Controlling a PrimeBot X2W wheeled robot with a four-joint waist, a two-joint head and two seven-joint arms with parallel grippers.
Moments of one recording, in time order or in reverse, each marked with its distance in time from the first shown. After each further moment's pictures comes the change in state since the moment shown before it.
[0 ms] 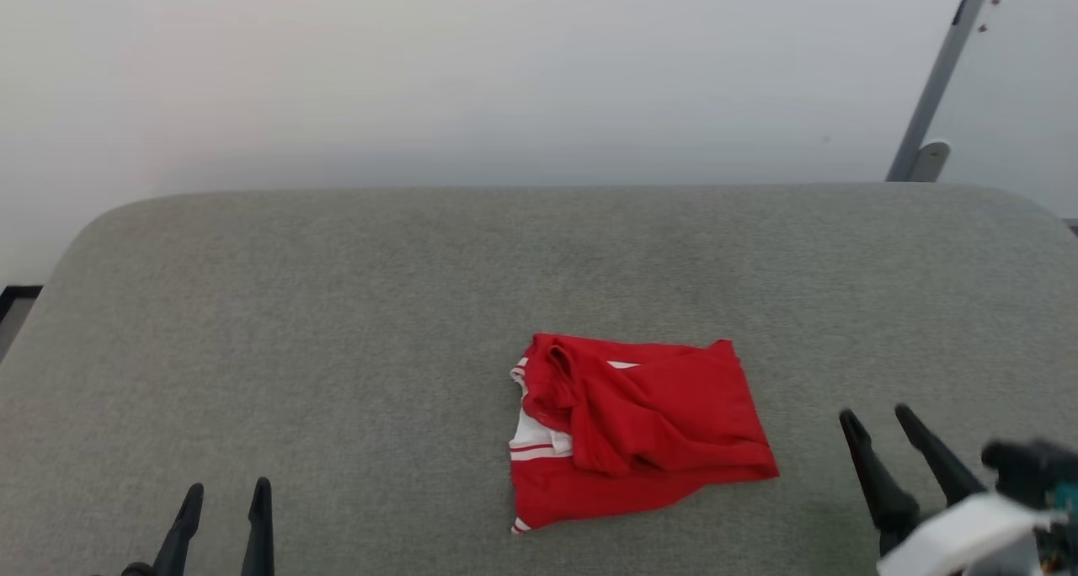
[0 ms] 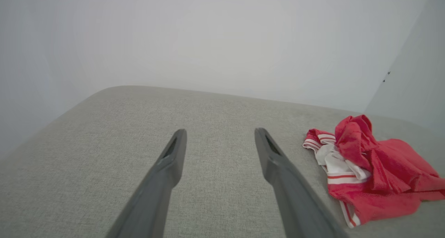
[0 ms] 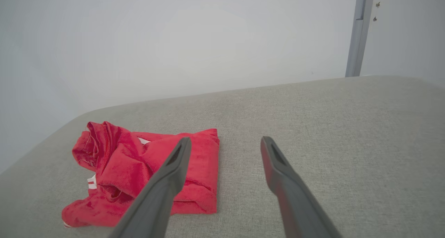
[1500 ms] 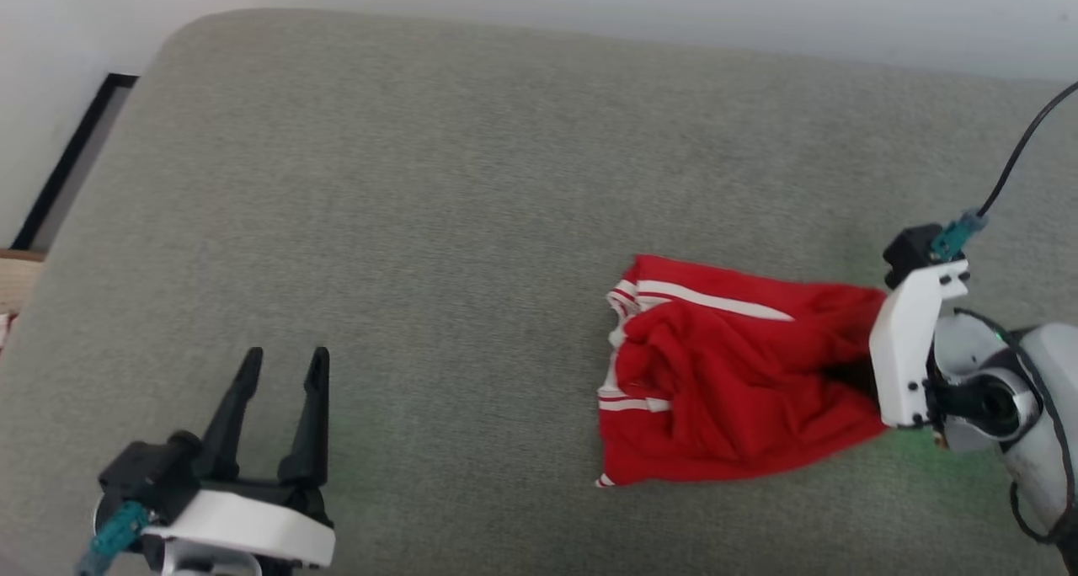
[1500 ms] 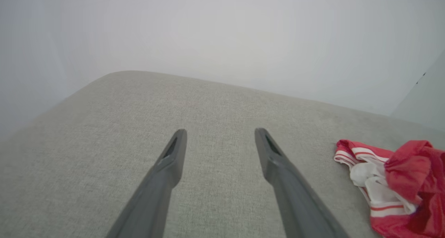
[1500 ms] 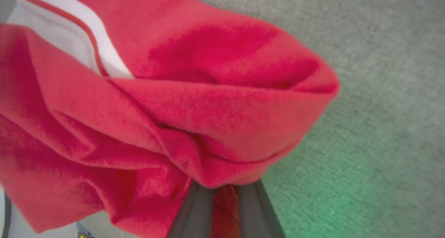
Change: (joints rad) left arm -0.253 0.021 -0.139 0.038 -0.078 0.000 0.000; right arm -0.622 -0.154 0.347 0.310 0.286 0.000 0.970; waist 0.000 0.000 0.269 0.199
